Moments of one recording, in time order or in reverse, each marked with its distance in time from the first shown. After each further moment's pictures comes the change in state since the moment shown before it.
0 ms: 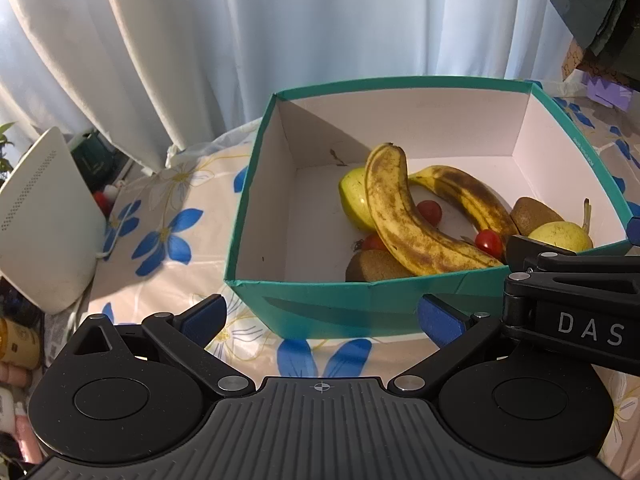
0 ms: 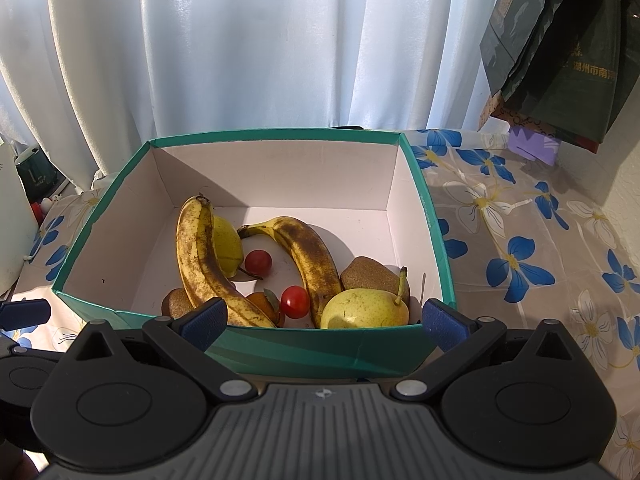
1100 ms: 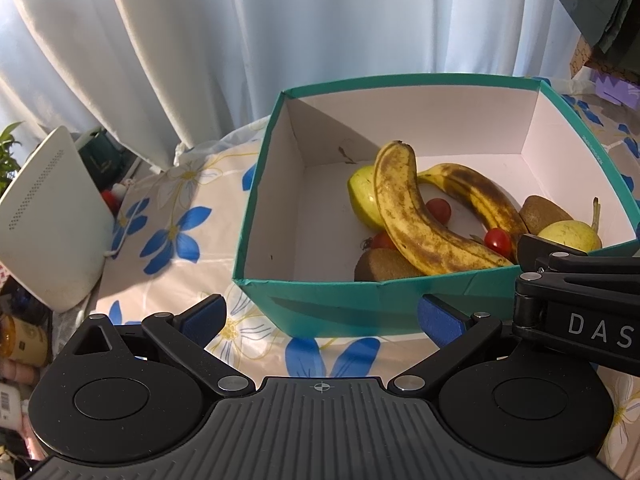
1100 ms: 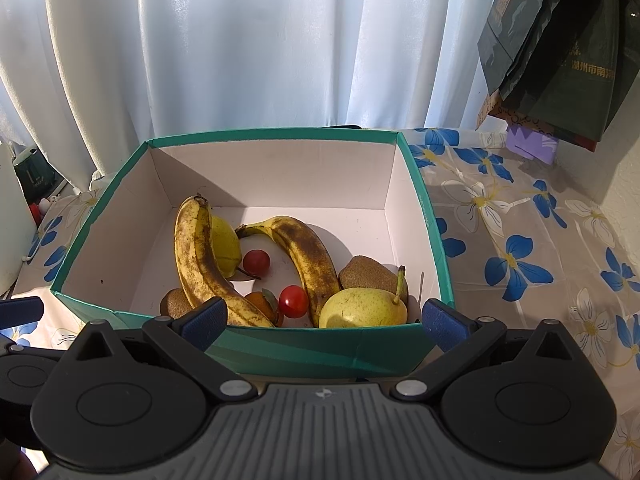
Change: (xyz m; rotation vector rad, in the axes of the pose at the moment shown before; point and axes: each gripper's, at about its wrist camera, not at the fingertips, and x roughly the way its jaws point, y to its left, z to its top) left arm 0.002 0.002 0.001 -0.004 0.018 0.021; right arm 0.001 -0.001 -0.001 -0.001 0.001 -0.001
